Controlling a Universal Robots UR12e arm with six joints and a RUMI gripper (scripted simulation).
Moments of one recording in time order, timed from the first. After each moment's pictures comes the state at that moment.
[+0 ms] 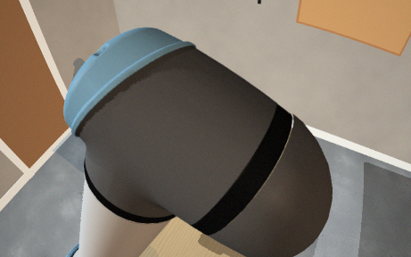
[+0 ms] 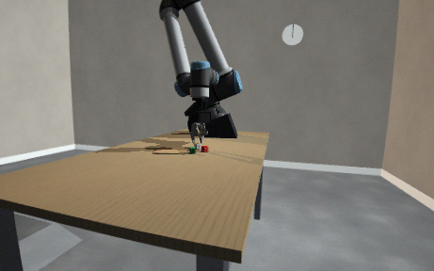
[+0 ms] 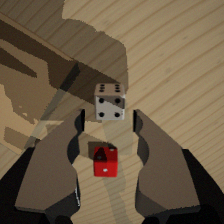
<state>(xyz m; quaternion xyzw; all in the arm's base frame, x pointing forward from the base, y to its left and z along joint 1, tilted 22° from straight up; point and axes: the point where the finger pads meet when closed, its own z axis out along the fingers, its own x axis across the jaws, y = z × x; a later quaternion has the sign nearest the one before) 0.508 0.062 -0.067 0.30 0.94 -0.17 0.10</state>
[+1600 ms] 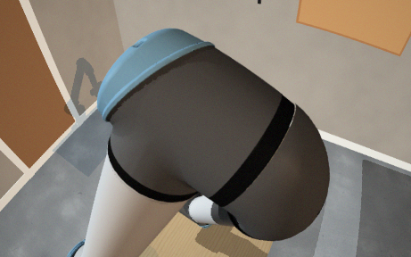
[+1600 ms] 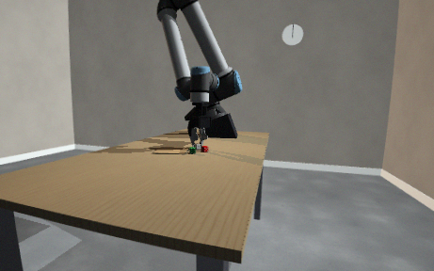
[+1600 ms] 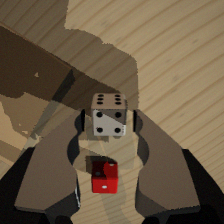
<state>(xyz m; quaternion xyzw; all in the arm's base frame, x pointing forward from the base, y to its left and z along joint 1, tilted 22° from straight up) 0.509 0.054 -0.088 0.30 0.94 -0.17 0.09</state>
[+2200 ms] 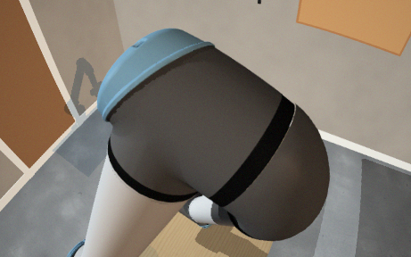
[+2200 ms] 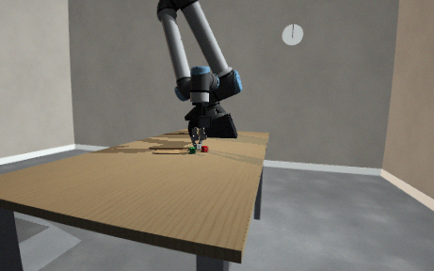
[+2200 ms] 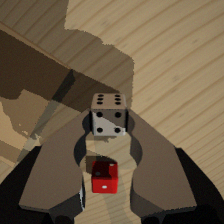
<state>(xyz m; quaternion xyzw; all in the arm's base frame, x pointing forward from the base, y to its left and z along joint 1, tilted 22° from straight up) 0.509 0.054 -0.088 0.30 0.94 -0.17 0.09</state>
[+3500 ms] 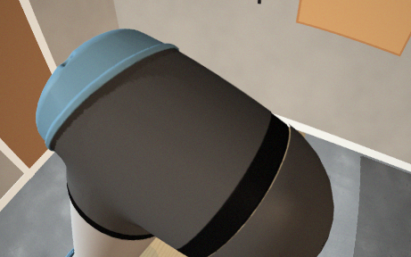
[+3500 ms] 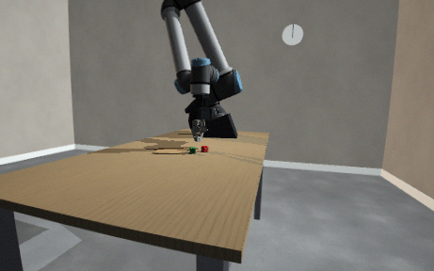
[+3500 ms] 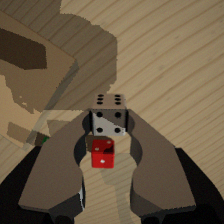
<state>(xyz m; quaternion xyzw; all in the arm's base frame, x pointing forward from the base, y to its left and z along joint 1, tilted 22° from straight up) 0.503 0.068 -0.054 0.29 0.94 -0.17 0.10</state>
